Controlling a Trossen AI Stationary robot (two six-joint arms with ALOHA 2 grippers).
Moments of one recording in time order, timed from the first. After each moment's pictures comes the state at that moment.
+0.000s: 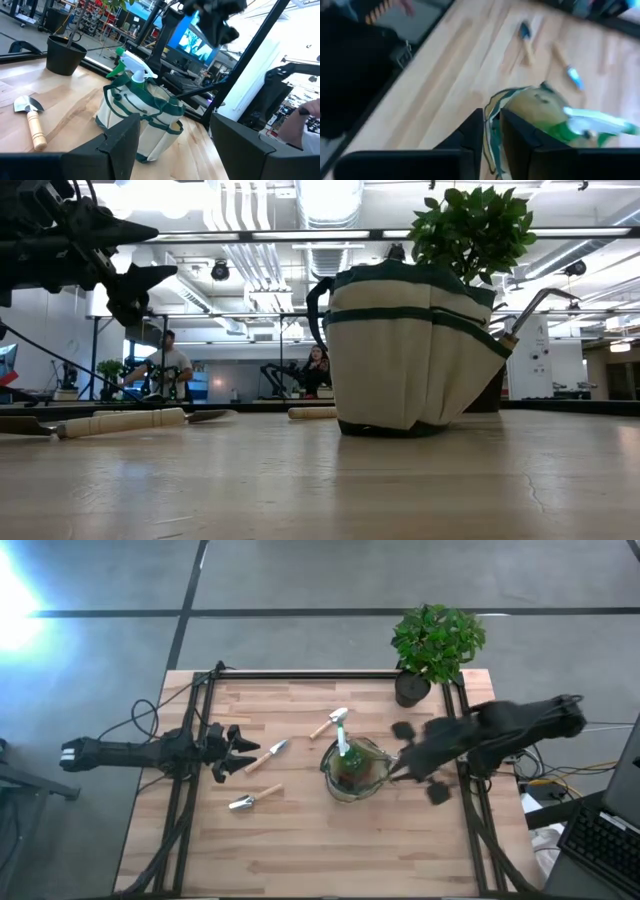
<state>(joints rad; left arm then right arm) 0.04 0.33 0.01 0.35 0.06 -0.50 0.29 1.25 1.45 -0.96 -0.07 -0.11</state>
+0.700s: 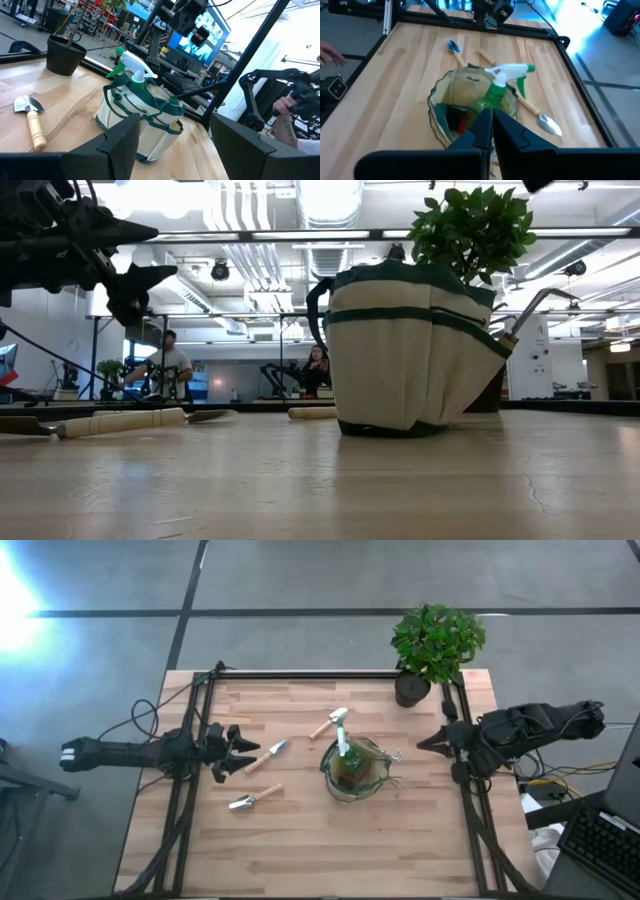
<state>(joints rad) 0.04 0.33 0.01 0.35 0.06 -0.50 0.28 0.67 0.96 -0.78 0.26 0.05</state>
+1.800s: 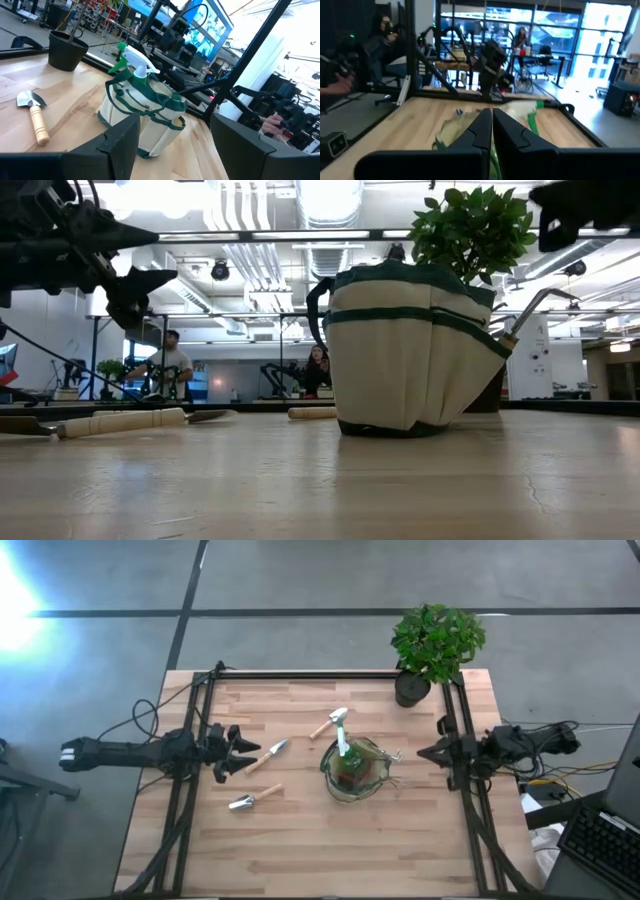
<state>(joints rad) 0.04 0.33 0.01 0.33 0.06 -0.50 0.27 0.07 0.24 -0.11 0.21 -0.05</state>
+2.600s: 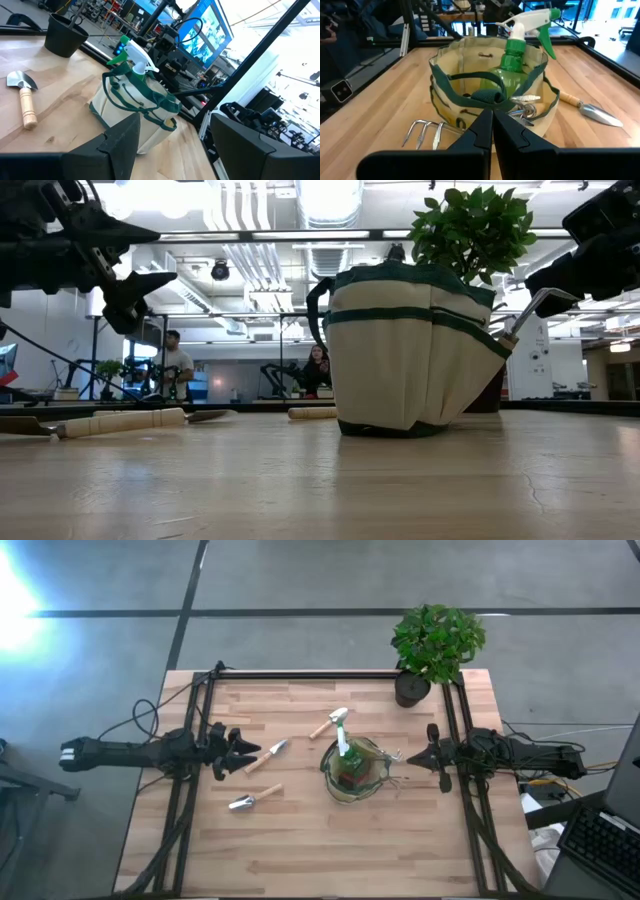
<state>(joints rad) 0.04 0.34 0.01 0.34 0.06 -0.64 -0.03 0.02 0.10 -0.27 -0.13 0.05</state>
